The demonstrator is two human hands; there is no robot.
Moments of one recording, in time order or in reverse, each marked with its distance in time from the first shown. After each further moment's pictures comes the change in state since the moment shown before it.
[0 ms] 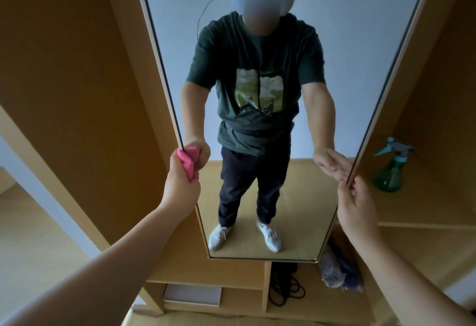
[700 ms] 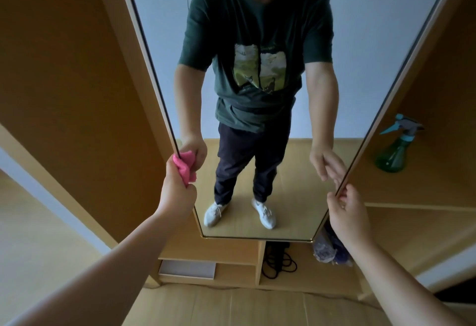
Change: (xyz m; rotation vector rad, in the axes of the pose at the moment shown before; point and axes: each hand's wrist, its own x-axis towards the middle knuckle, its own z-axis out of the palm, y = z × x) left_hand -0.026 -0.053 0.031 -0.005 -0.085 -0.183; right_hand -0.032 0.050 0.016 -0.137 -0.147 0.234
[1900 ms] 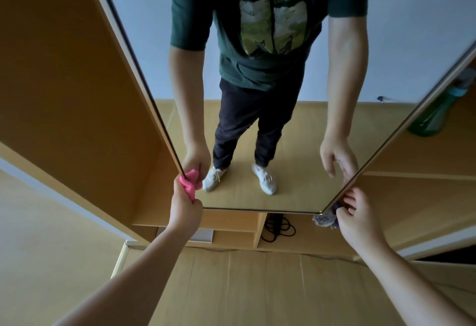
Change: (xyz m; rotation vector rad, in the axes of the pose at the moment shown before) left_hand -0.026 -0.139 0.079 -0.029 -0.078 -0.237; right_hand -0.013 0.093 0.043 -0.059 -0.129 0.218
